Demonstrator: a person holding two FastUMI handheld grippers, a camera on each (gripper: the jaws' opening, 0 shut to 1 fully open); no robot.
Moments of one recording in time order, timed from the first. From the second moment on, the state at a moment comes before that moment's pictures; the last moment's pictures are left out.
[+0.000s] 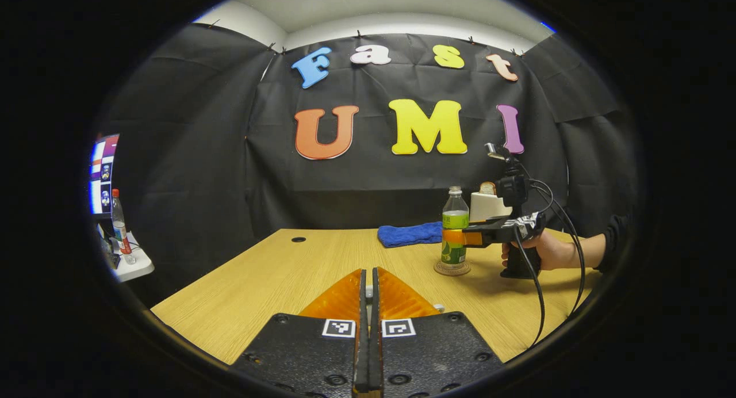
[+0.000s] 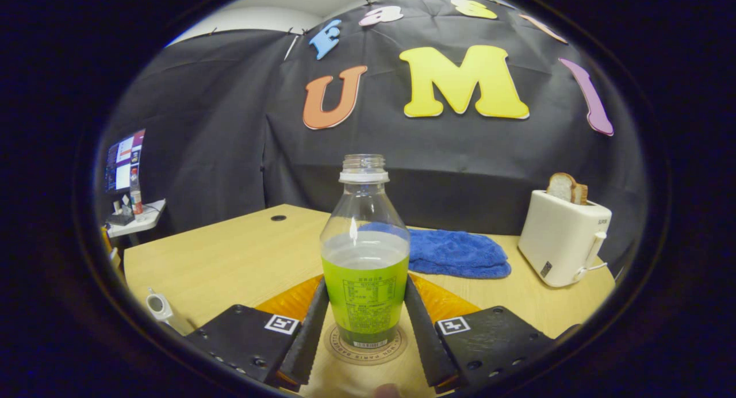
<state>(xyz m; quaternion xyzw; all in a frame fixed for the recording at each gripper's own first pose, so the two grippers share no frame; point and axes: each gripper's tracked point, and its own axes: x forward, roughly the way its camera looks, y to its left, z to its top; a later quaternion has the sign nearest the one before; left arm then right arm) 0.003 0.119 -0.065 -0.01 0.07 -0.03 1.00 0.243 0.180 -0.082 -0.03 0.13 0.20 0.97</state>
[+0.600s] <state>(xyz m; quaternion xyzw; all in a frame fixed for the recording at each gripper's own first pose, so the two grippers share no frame) 0.010 0.104 -0.053 -0.04 0.05 -0.03 1.00 0.216 0.159 -0.058 -0.03 0.11 0.19 0.97</state>
